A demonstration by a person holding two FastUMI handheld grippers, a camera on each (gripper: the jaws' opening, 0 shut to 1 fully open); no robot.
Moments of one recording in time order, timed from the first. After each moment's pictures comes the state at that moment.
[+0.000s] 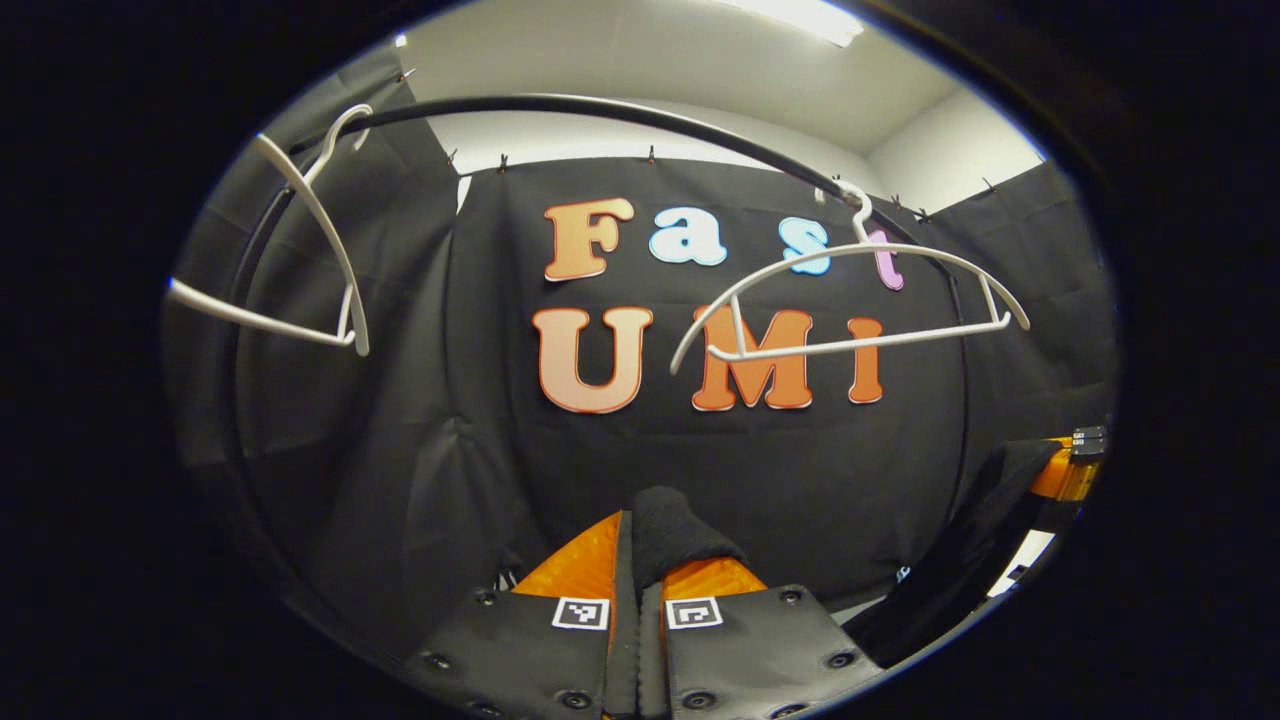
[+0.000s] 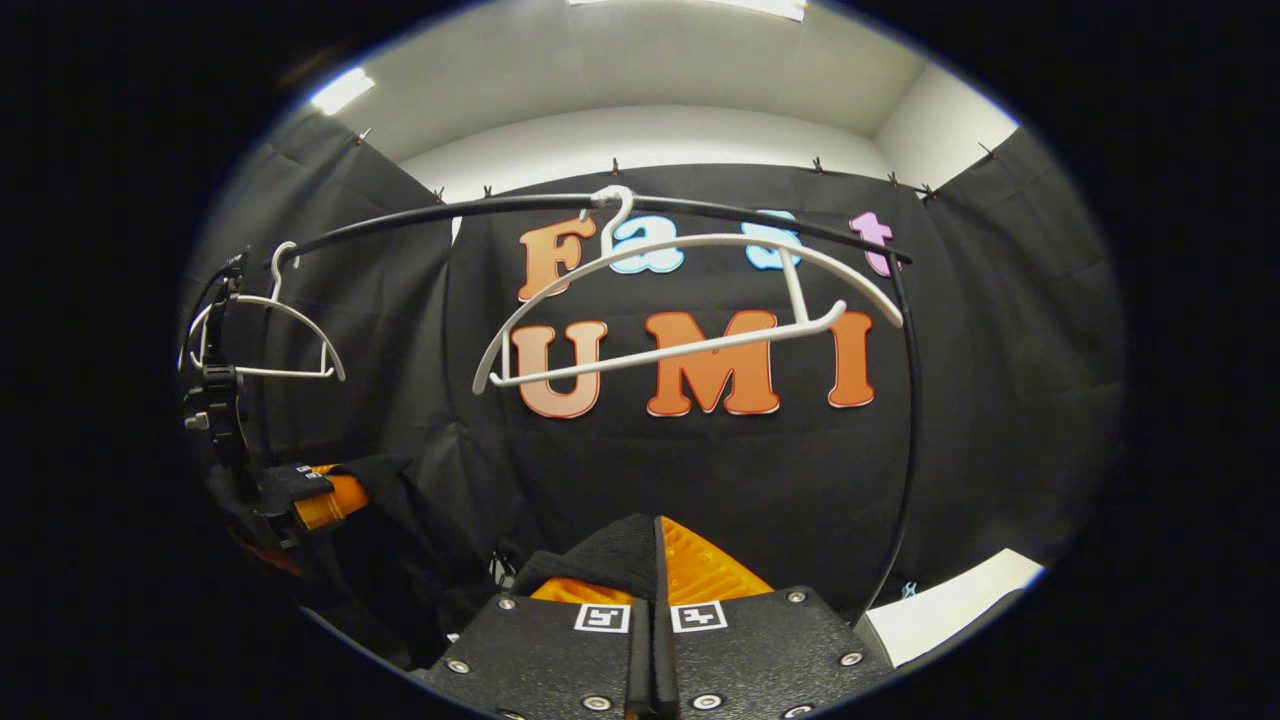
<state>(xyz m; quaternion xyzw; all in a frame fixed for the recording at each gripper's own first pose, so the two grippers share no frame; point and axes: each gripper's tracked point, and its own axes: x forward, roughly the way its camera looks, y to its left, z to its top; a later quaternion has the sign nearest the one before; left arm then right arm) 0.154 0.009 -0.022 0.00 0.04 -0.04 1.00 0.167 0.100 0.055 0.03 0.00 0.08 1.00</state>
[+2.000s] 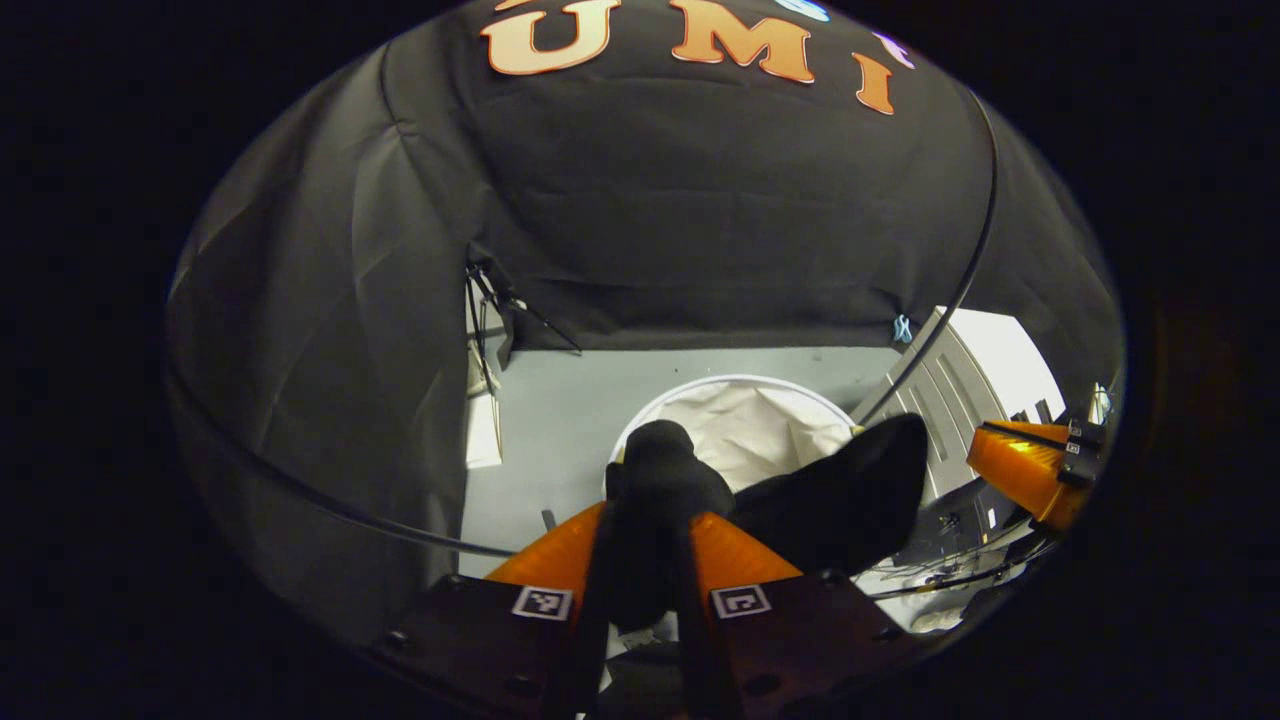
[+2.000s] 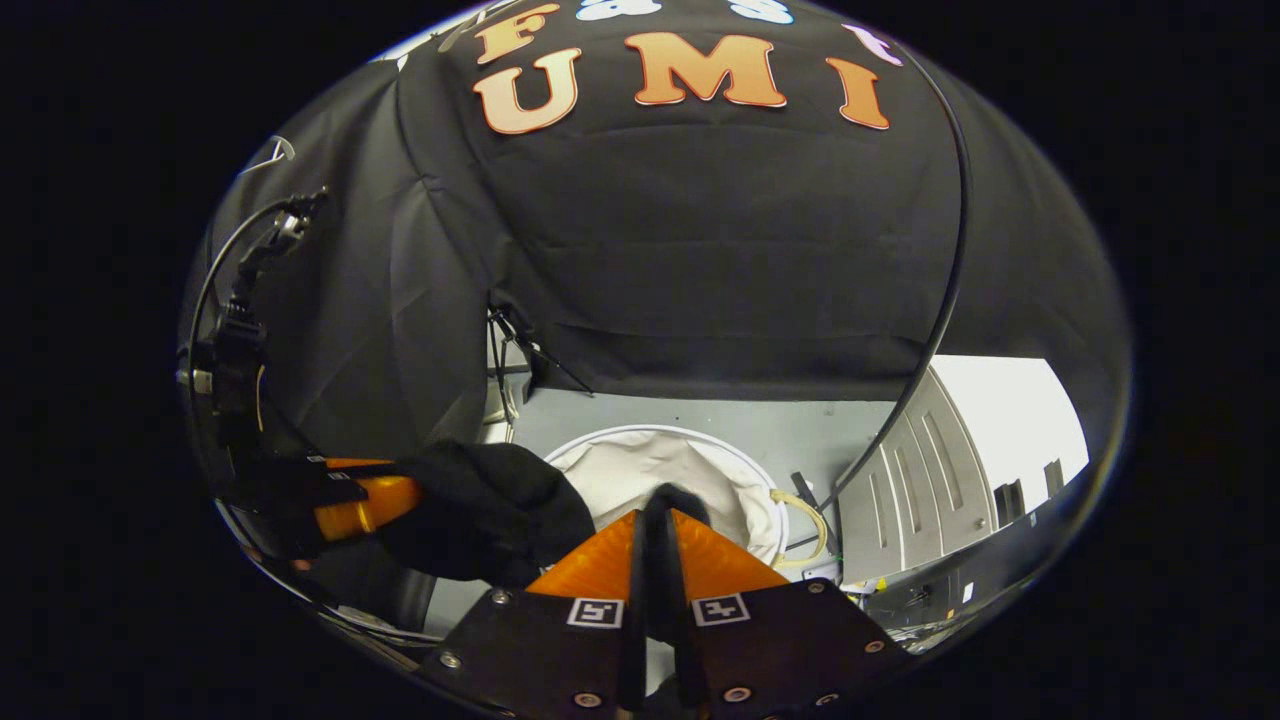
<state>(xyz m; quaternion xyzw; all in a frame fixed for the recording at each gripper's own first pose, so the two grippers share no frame) 0.037 0.012 -0.362 0.04 0.50 -0.05 0.86 0.110 0.137 -0.291 0.05 0.38 0.07 0.92</state>
